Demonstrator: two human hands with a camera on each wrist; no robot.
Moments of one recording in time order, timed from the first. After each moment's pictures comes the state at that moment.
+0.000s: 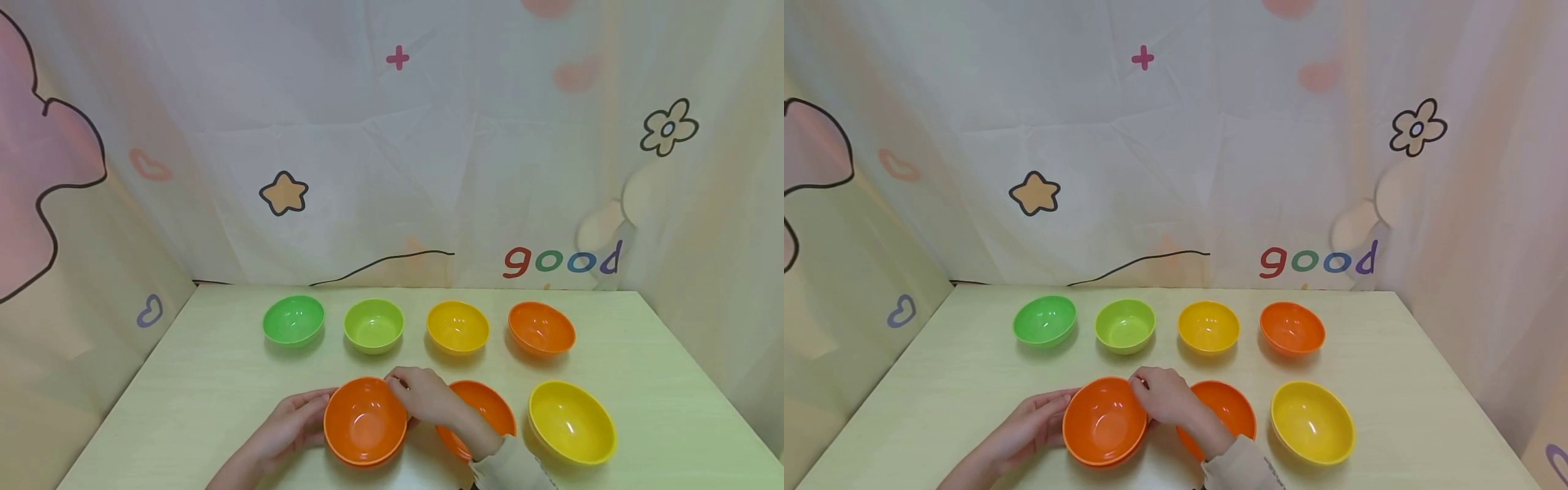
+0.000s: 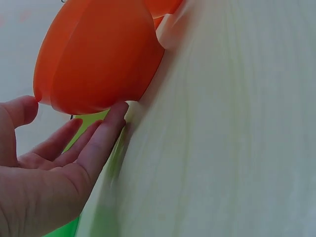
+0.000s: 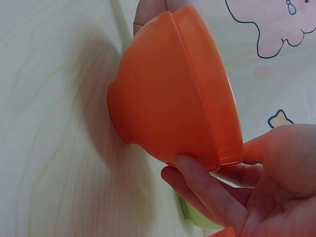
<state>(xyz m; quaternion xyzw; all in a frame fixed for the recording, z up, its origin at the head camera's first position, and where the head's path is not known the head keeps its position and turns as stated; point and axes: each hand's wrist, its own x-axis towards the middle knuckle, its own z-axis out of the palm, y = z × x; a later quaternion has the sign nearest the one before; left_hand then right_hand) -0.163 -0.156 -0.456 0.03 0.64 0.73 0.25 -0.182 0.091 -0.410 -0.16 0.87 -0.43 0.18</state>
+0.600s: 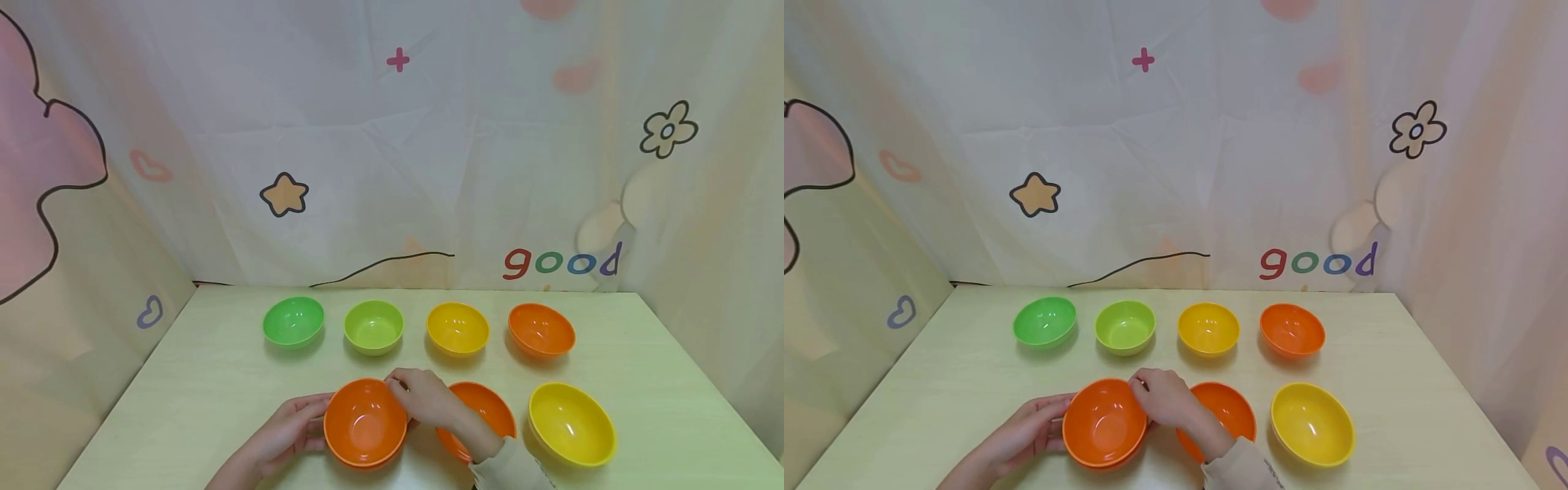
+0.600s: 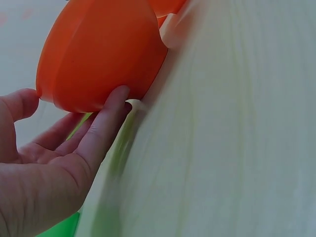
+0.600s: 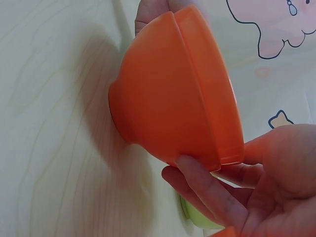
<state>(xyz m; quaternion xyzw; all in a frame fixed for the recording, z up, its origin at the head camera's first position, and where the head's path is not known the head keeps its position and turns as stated) -0.162 -0.157 -0.453 0.03 0.63 0.72 0.29 -0.182 0.091 -0.410 -0.15 0.87 -0.43 0.19</state>
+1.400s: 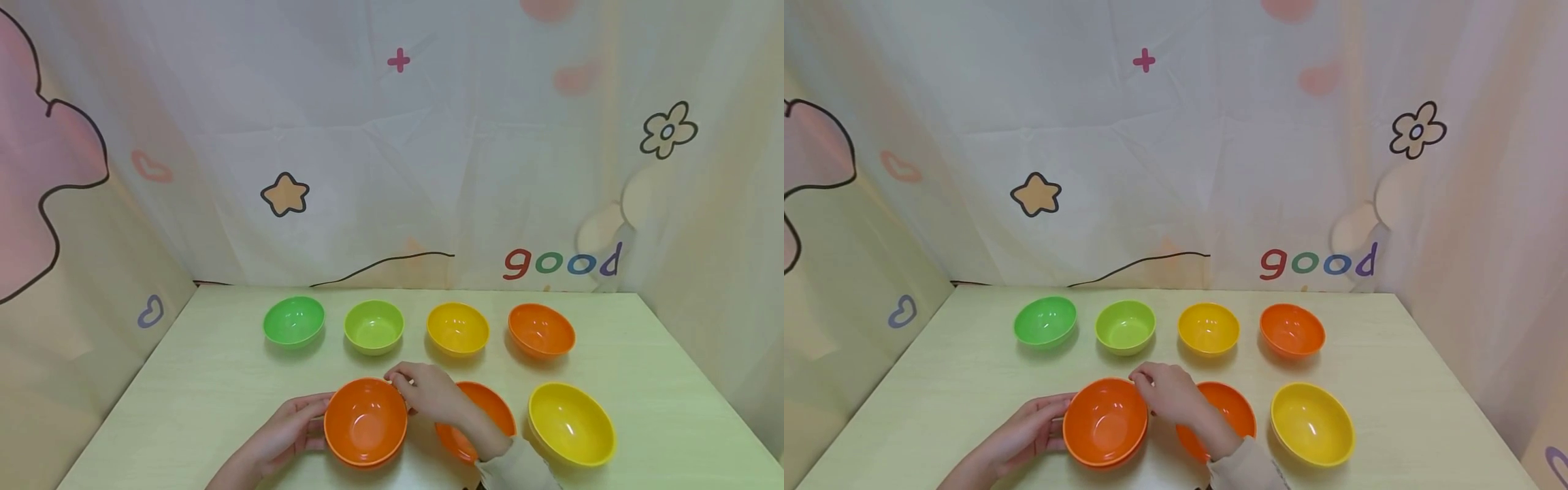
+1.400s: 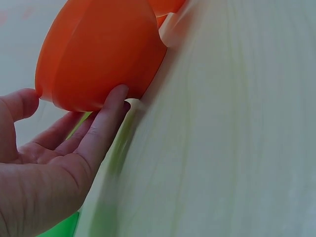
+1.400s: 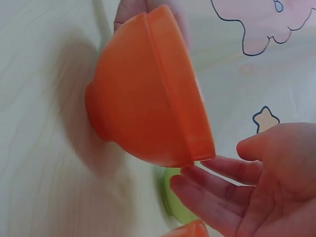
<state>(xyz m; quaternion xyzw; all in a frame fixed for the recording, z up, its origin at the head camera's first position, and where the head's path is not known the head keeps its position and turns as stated) -0.162 -0.157 -0.453 0.03 0.63 0.72 0.29 -0.181 0.098 -0.399 -0.18 0.88 -0.41 0.14</state>
